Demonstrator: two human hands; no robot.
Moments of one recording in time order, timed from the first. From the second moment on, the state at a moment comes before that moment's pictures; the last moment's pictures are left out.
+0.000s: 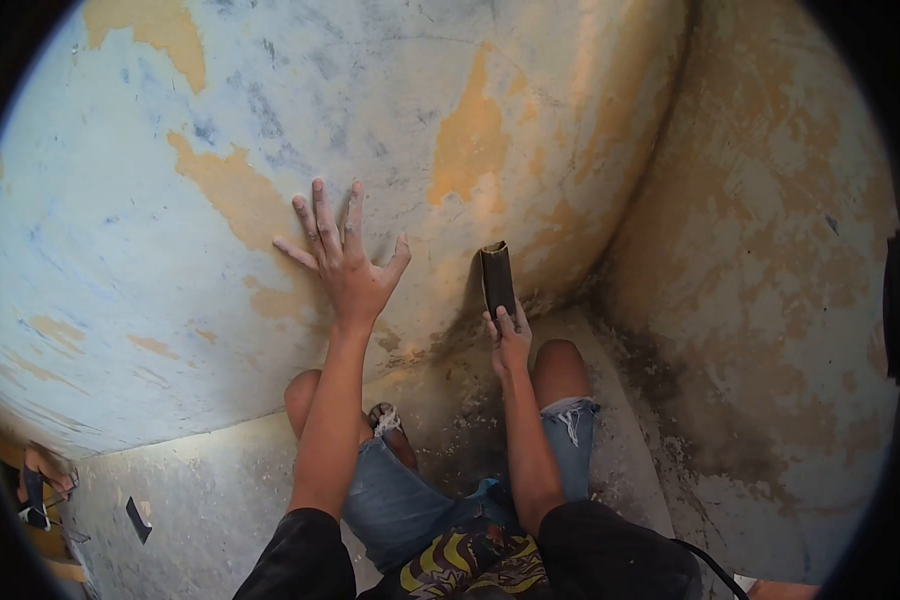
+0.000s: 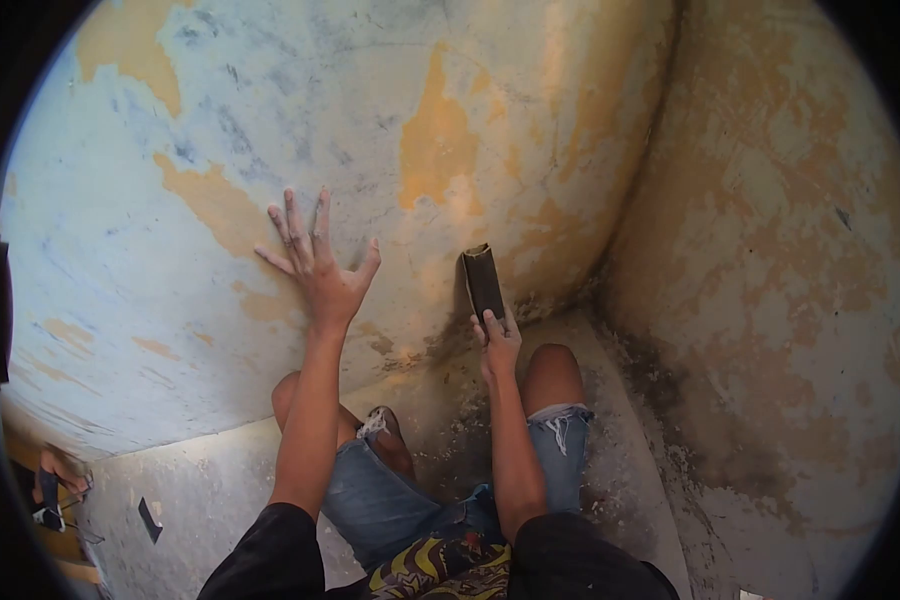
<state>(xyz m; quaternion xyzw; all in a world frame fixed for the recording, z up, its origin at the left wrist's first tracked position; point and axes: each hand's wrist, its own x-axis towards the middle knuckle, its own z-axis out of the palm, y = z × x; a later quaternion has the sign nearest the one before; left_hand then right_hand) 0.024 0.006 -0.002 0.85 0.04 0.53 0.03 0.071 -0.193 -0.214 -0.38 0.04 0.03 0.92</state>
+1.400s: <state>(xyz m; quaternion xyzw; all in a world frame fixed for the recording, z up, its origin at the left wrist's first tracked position) 0.020 0.011 -0.009 0.86 0.03 0.51 0.08 0.065 -0.201 -0.164 -0.40 0.02 0.05 0.92</state>
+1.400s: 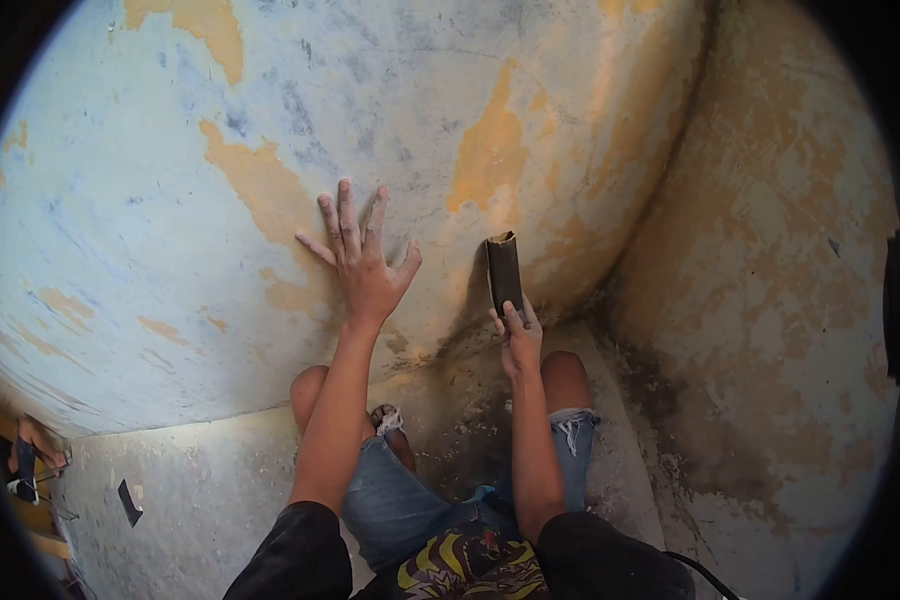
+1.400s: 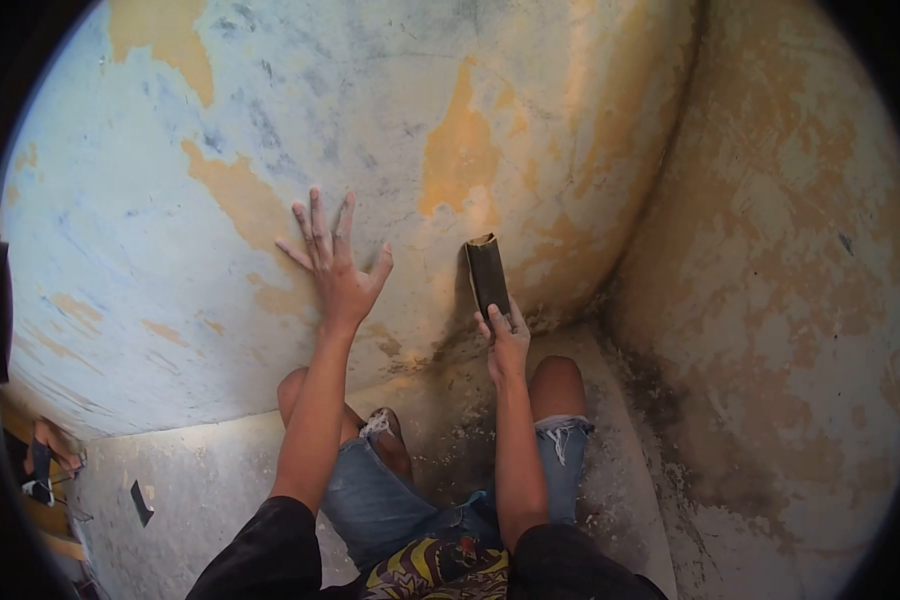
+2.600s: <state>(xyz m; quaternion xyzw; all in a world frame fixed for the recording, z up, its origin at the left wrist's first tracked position) 0.021 0.015 0.003 0.87 0.04 0.48 0.07 0.051 -0.156 -0.097 -0.40 0.02 -0.03 0.91</state>
